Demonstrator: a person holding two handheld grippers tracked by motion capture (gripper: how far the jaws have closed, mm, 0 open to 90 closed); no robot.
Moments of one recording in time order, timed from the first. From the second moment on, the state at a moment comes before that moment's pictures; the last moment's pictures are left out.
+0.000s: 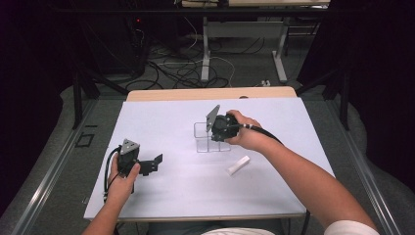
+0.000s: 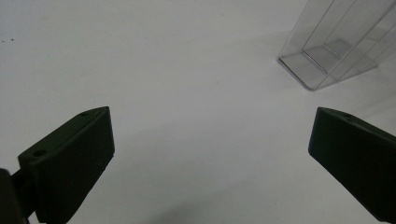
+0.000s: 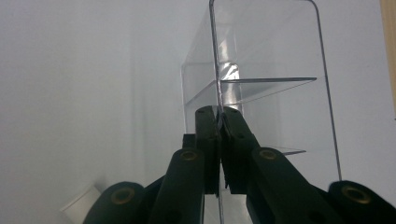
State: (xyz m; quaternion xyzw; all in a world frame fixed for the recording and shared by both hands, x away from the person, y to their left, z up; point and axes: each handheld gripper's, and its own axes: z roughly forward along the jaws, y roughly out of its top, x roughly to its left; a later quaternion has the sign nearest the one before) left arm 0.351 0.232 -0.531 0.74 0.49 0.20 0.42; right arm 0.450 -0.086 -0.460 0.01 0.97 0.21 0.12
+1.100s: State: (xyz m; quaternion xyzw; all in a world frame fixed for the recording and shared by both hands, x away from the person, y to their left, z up) left arm 0.352 0.231 -0.531 0.74 0.49 0.21 0.41; right arm 0.444 -0.100 -0.461 0.03 0.95 0.26 0.18
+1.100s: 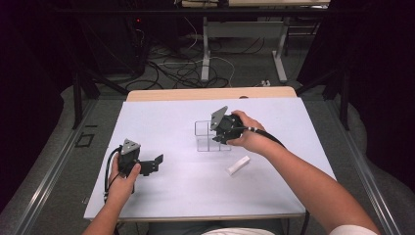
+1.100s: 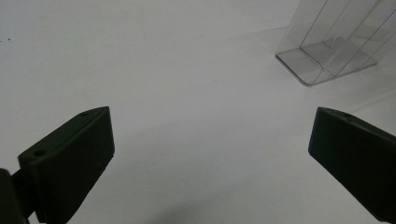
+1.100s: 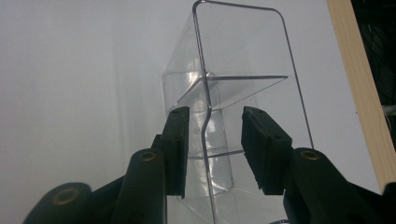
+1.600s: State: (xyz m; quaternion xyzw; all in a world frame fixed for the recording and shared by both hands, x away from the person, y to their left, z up) left arm 0.352 0.231 -0.532 0.74 0.49 0.20 0.41; right arm 0.426 -0.122 -0.447 0.03 0.94 0.27 0.21
